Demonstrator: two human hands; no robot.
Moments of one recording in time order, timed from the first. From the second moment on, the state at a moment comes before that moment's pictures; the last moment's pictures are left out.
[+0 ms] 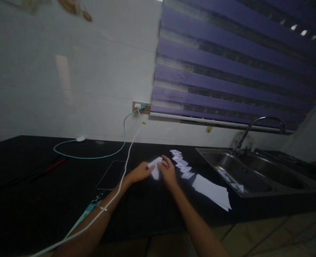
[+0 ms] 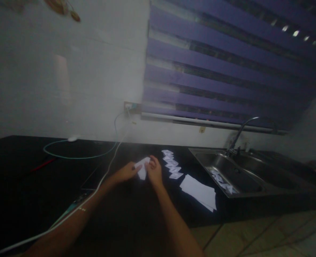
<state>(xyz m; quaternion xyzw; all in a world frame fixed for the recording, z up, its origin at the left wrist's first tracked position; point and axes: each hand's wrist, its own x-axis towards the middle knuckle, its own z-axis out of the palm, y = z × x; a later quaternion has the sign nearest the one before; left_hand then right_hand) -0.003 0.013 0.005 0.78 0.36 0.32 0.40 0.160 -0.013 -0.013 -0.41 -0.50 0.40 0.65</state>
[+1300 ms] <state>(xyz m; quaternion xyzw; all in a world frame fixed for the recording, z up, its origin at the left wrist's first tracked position) -0.009 0.034 -0.005 0.74 0.40 0.41 0.35 0.149 -0.019 -0.029 -0.43 -0.73 0.12 0.52</state>
